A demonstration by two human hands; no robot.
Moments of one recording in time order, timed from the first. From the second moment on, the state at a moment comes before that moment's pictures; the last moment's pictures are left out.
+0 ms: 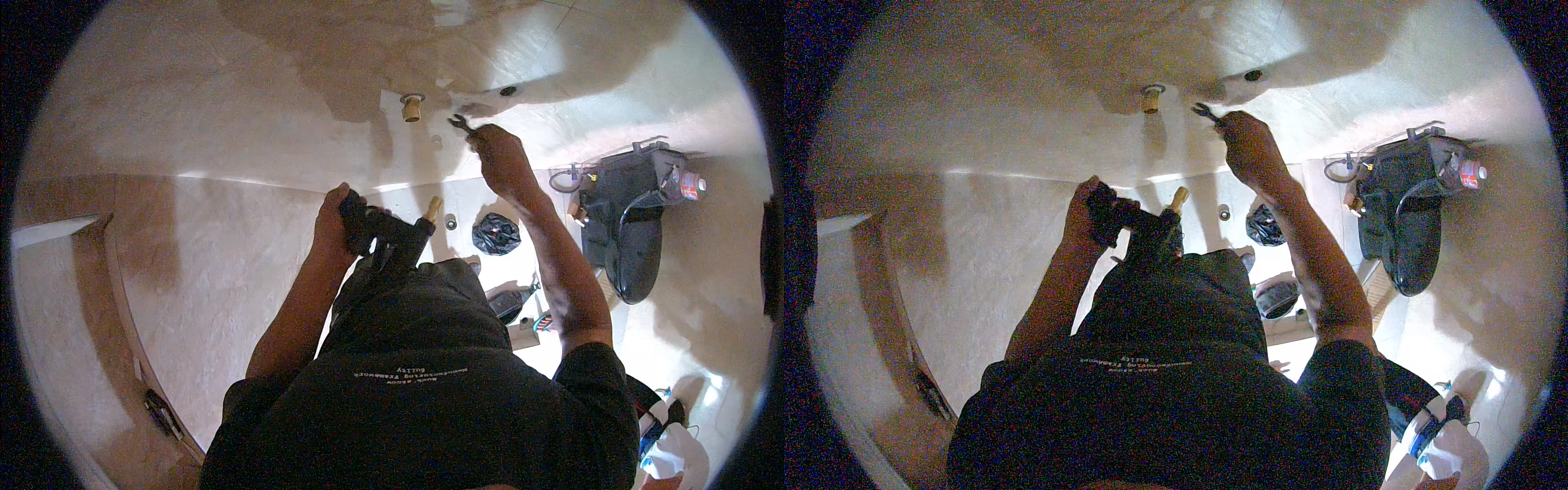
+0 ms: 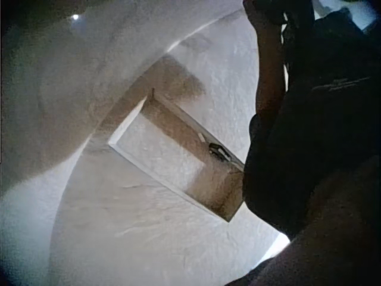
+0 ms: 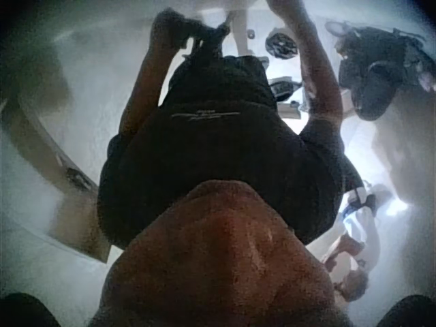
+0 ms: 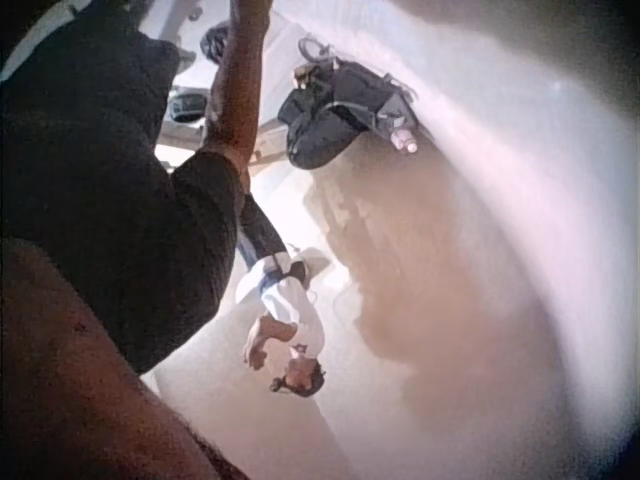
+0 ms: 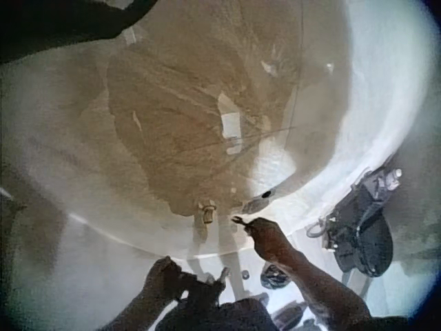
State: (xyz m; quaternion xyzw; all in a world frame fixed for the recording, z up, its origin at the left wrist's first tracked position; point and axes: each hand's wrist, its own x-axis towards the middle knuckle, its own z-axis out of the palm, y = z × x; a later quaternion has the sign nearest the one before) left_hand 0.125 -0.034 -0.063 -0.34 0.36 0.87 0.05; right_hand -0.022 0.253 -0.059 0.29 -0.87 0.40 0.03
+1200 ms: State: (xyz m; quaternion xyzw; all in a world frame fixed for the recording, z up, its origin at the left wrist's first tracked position) left_hand 0.044 0.043 0.002 -0.18 0.33 0.92 0.09; right_hand 0.039 0.280 -0.003 -0.04 -0.69 0.72 -0.06
